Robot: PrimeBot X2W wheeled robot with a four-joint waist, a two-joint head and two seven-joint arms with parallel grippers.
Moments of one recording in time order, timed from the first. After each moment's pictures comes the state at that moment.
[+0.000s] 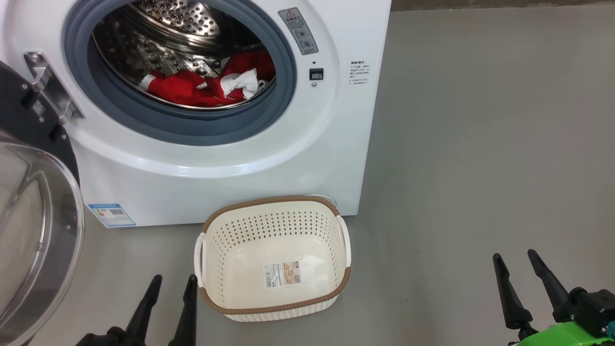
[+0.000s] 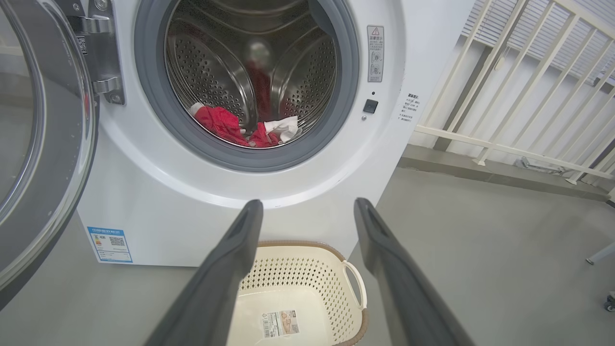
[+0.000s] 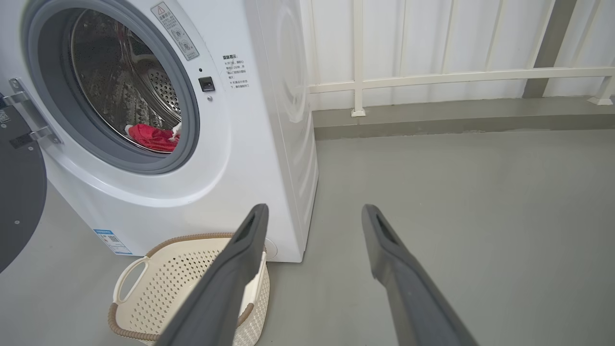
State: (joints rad) left arm 0.04 0.09 -0.06 0.15 -0.38 -0.13 -0.26; right arm 0.08 -0.15 -0.03 0.21 0.37 0.12 -0.25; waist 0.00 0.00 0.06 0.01
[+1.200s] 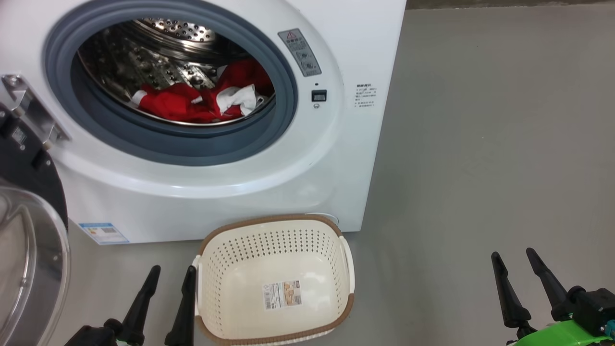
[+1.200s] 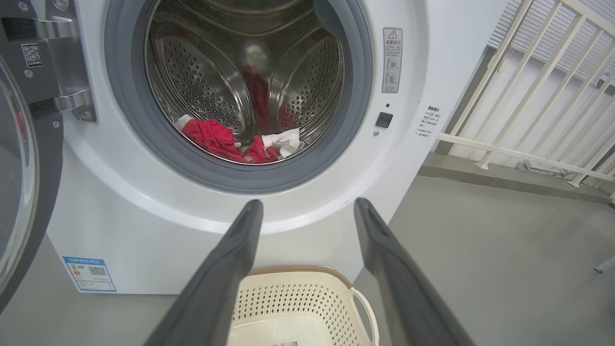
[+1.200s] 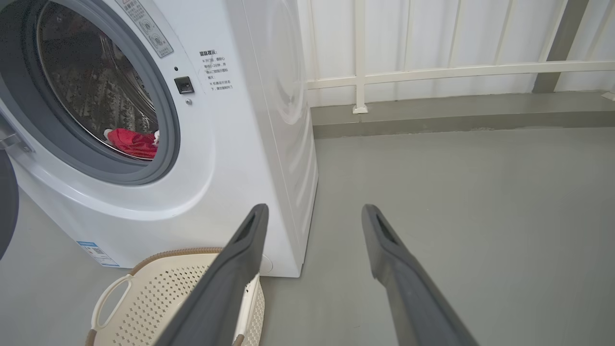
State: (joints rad) left arm 0.02 0.11 -0.07 0.14 -0.40 -0.13 -0.26; right arm 0.08 -0.15 -0.03 0.21 0.37 0.12 -0.25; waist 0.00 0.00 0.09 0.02
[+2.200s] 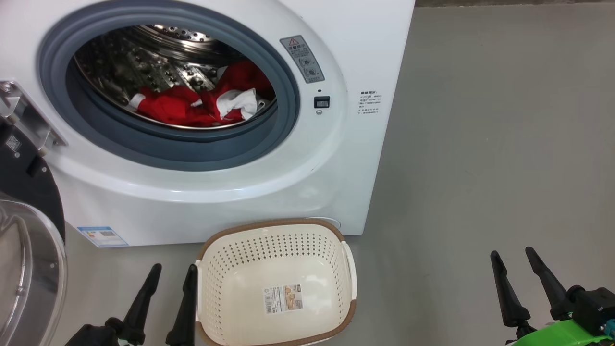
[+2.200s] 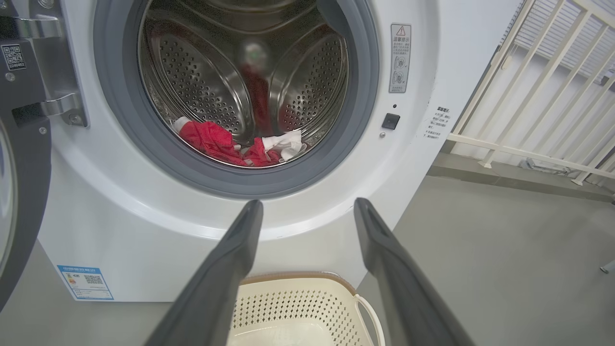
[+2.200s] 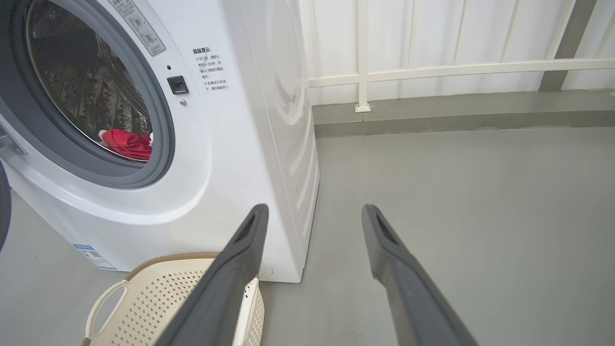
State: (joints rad) left arm 0.01 0.10 -0.07 0.13 -0.39 -0.13 -0.26; right arm 0.08 -0.15 -0.03 0.20 0.37 0.12 -0.25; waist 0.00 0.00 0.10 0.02
